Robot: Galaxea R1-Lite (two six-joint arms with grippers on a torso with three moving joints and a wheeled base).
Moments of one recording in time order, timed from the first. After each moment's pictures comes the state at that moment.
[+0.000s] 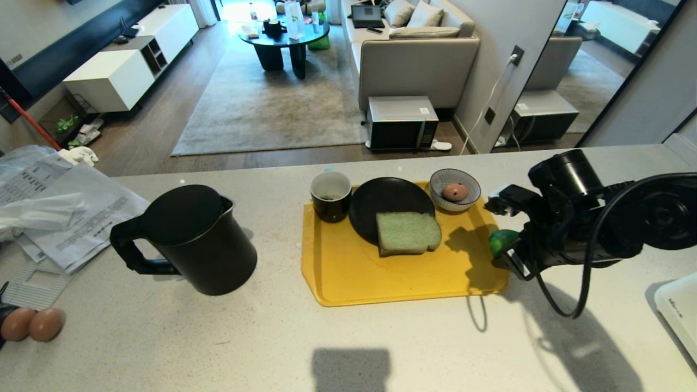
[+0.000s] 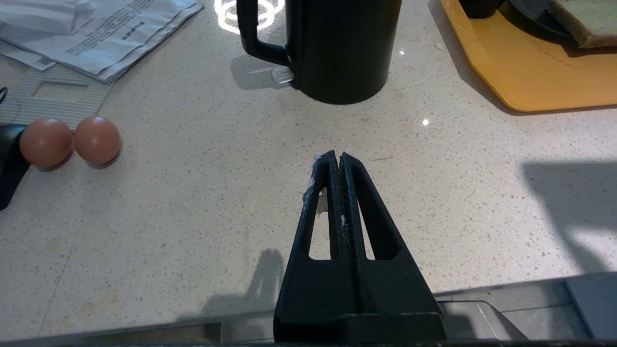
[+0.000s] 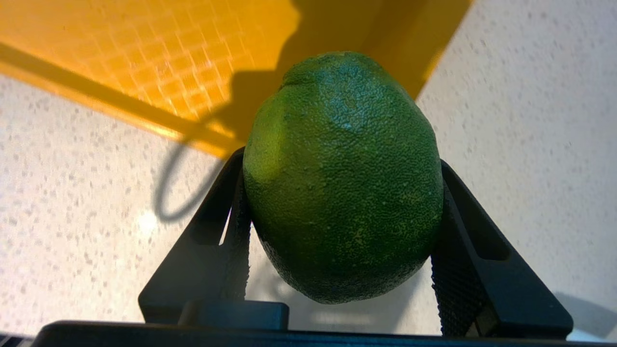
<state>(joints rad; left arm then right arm) 0.00 0.00 0.00 0.00 0.00 0.00 0.30 1.80 -1.19 0.25 -0.22 -0.30</state>
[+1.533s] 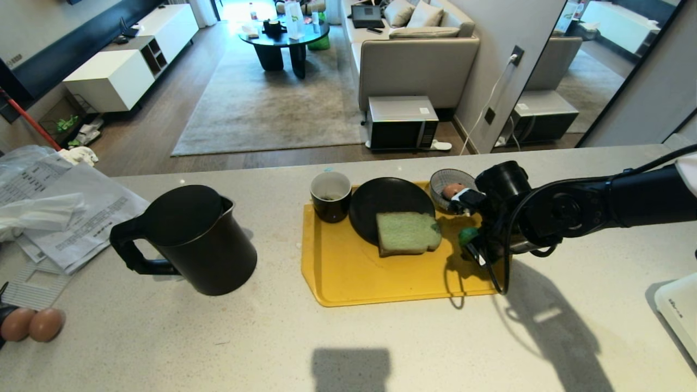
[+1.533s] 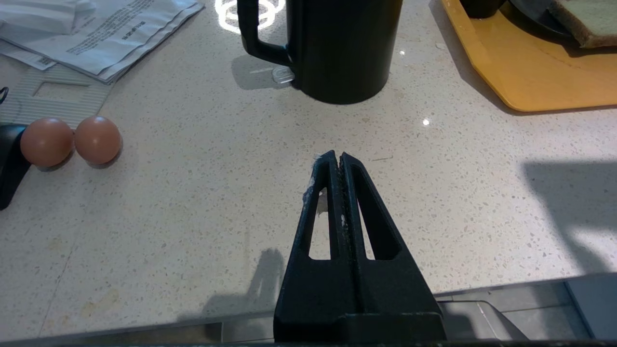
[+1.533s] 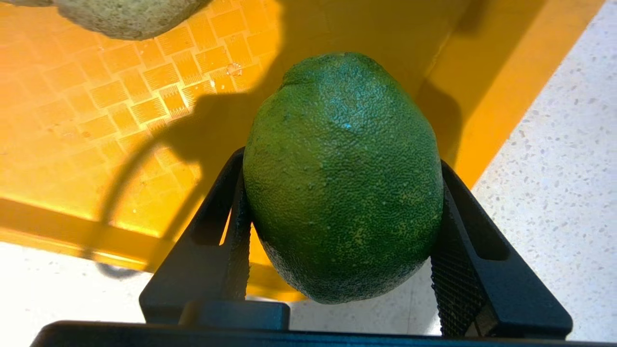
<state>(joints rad) 0.00 0.00 0.00 0.00 0.00 0.00 0.32 2.04 -1.40 0.24 -0.26 -0.29</state>
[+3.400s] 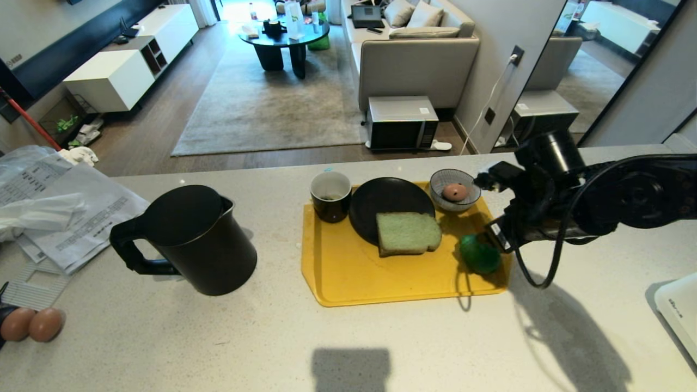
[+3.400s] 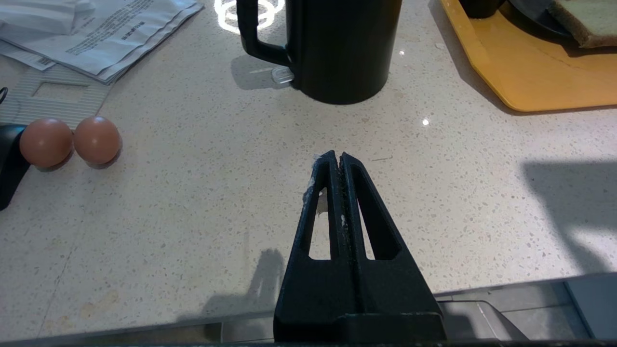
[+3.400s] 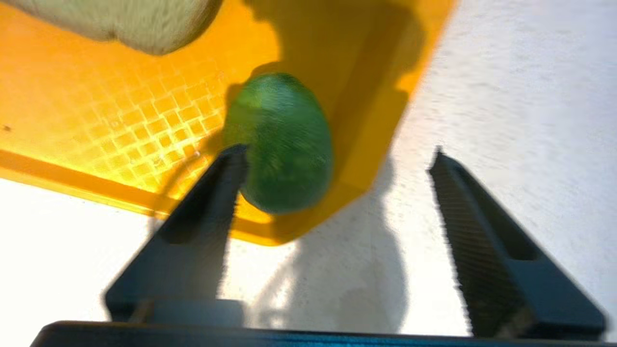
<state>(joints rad) 0.00 0.00 0.00 0.00 0.00 0.00 0.31 1.83 -1.33 0.24 -0.26 -0.25</state>
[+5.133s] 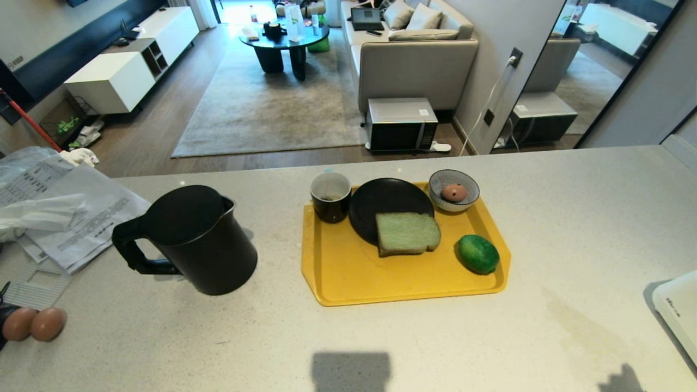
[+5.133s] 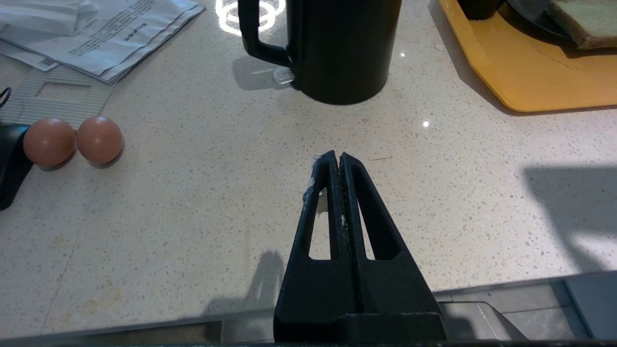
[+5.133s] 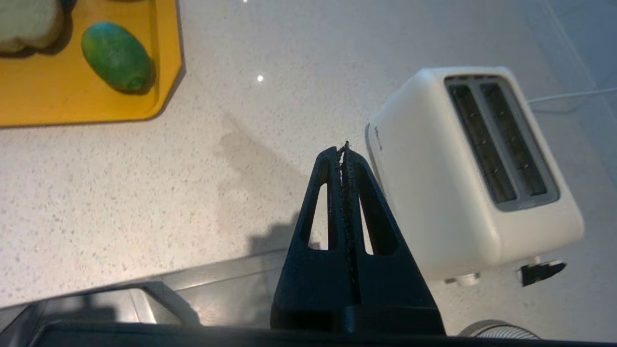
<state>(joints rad) 0.00 0.00 0.00 0.00 0.00 0.00 0.00 0.40 -0.39 0.13 -0.28 -0.10</state>
